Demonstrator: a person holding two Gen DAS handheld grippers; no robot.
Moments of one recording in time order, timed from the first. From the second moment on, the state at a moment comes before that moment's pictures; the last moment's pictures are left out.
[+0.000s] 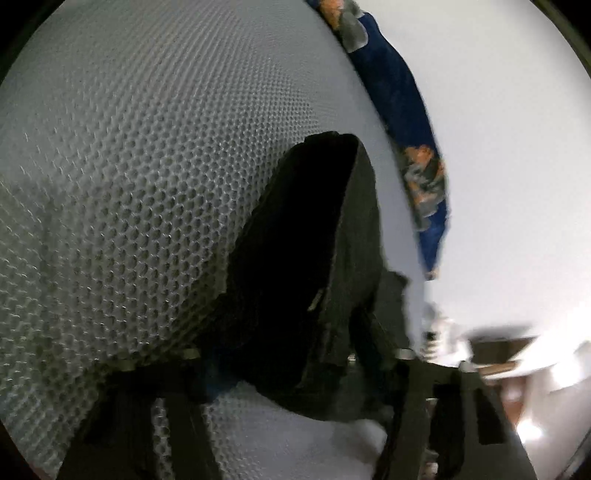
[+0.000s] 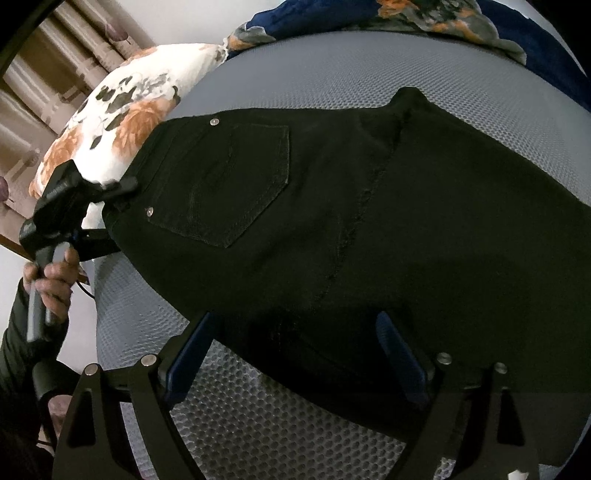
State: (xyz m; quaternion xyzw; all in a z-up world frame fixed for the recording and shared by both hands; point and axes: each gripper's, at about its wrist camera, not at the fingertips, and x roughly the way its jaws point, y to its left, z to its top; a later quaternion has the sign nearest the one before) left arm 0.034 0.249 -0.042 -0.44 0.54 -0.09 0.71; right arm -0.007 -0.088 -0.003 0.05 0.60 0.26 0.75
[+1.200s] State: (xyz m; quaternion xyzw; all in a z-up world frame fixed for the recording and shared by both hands) left arm 0.081 -0.156 0.040 -0.14 0.57 -0.32 0.74; right arm -0.007 -0.371 0.041 0.31 0.53 0.10 0.78
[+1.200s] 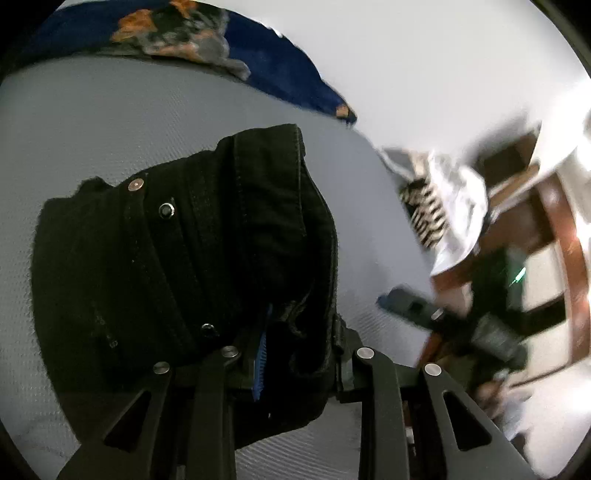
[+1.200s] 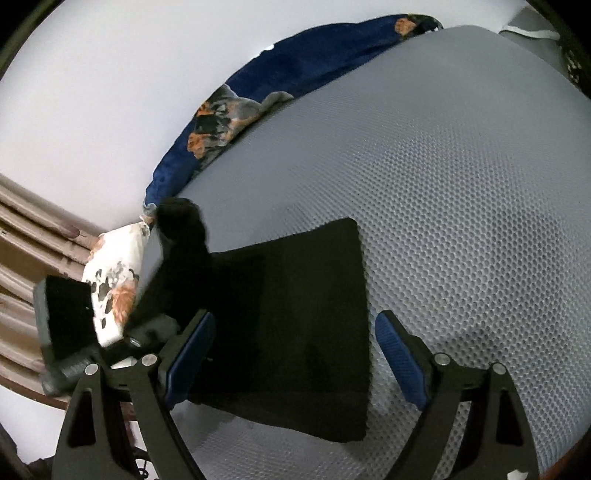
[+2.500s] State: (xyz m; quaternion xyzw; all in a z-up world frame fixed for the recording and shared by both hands) left arm 0.072 -0.019 0.002 -0.13 0.59 -0.17 0.78; right arm 0.076 -0.345 -0.053 0.37 0.56 0.33 0.66
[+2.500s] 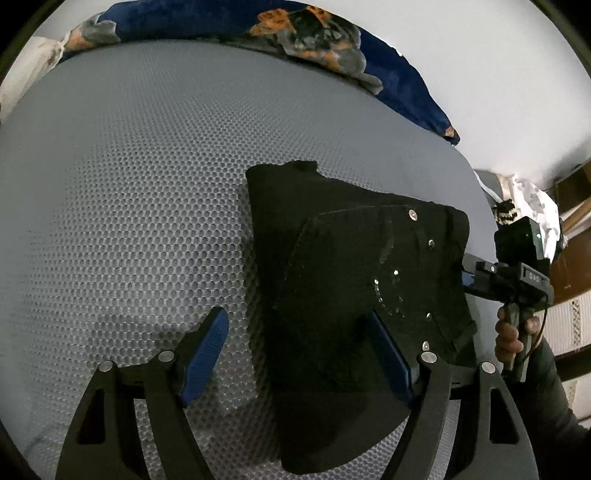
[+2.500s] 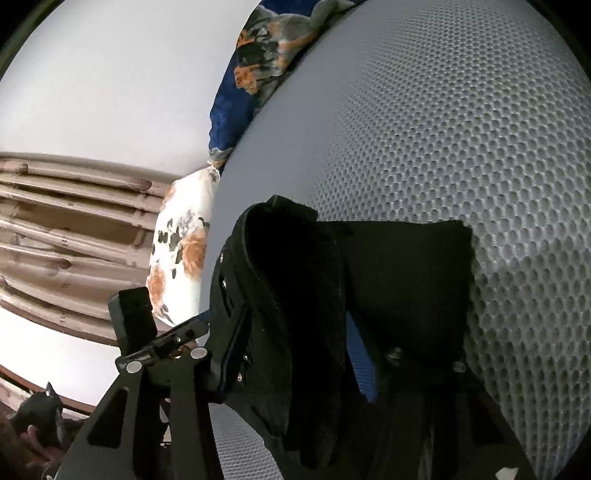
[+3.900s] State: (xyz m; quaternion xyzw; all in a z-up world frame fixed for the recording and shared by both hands) left arm 0.052 -0.056 -0.011 -0.05 0.62 -0.19 0.76; right arm -0.042 -0.344 0.013 0.22 0.58 0.08 0.78
